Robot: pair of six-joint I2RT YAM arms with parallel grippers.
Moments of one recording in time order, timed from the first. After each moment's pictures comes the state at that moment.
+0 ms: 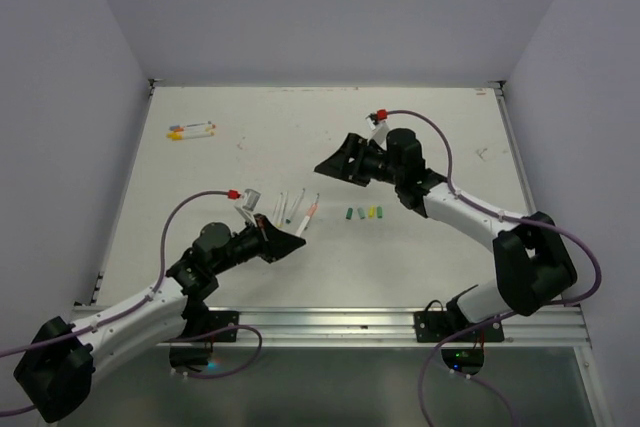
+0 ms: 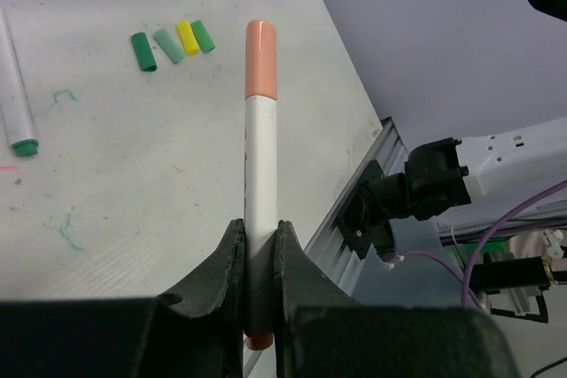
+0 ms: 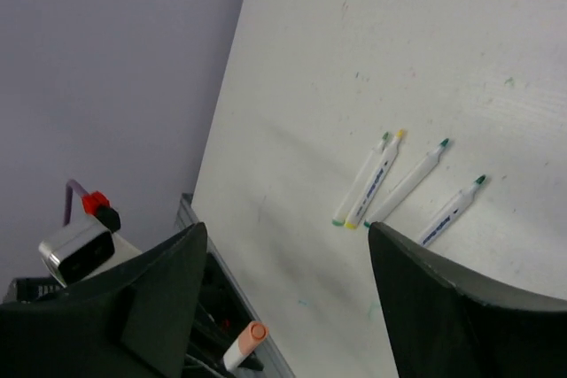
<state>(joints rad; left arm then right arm) -0.70 0.74 0.14 0.42 0.32 -0.85 0.48 1.47 0.88 0.27 -0.48 0.86</state>
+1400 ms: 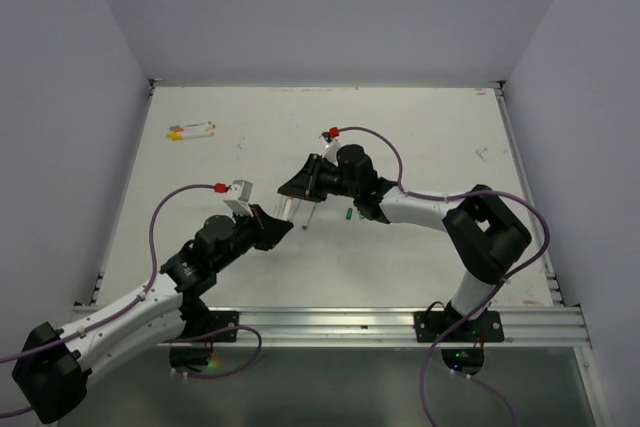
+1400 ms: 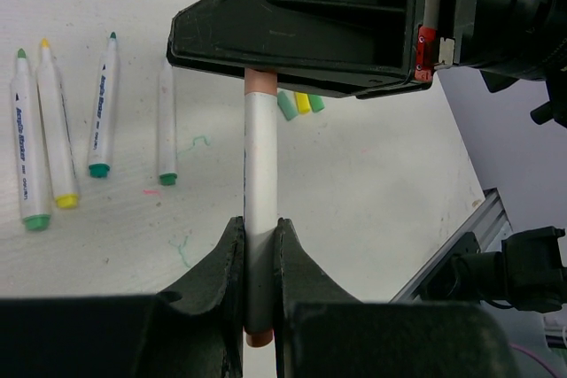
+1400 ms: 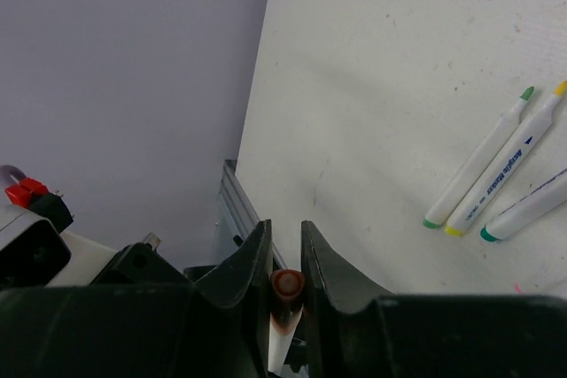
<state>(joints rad) -0.73 0.69 0.27 0.13 -0.02 -0.74 0.76 1.73 0.97 0.46 -0.40 1.05</state>
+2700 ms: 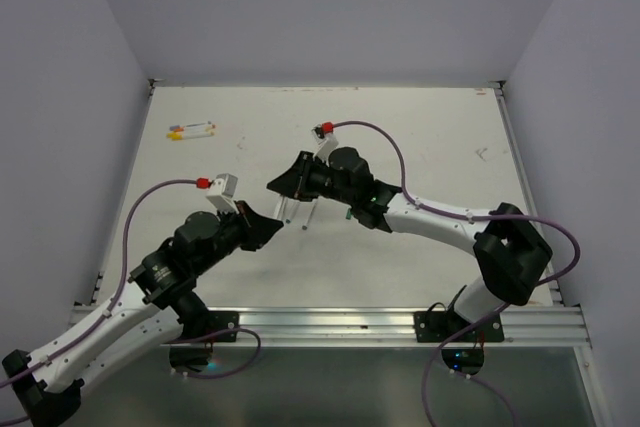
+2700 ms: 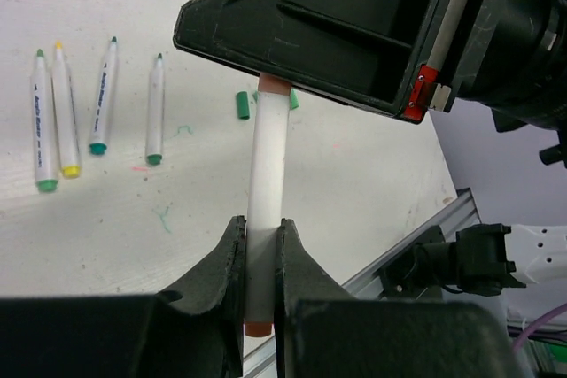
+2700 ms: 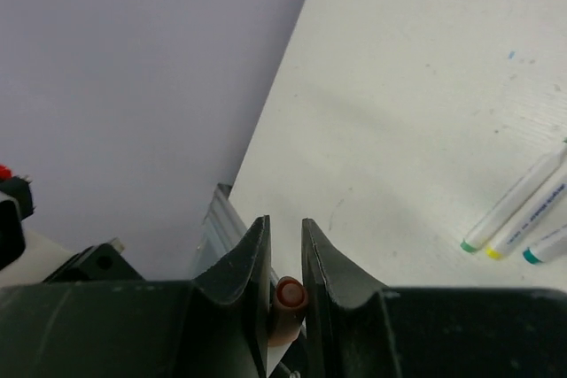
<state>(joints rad) -0.77 0.52 0.51 -0.31 -0.09 -0.78 0.87 1.58 1.01 0.35 -0.19 0.92</state>
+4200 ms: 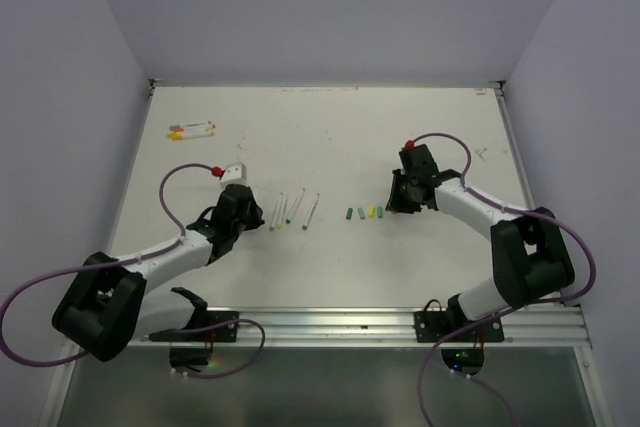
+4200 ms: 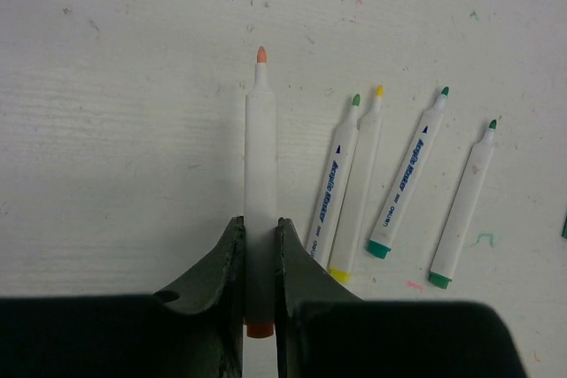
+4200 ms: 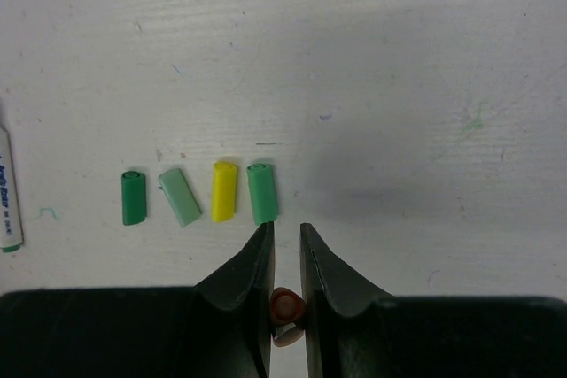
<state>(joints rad) -0.50 1.18 0.42 0.07 -0.28 -0.60 0.36 1.49 0.86 -0.40 -0.02 0.53</state>
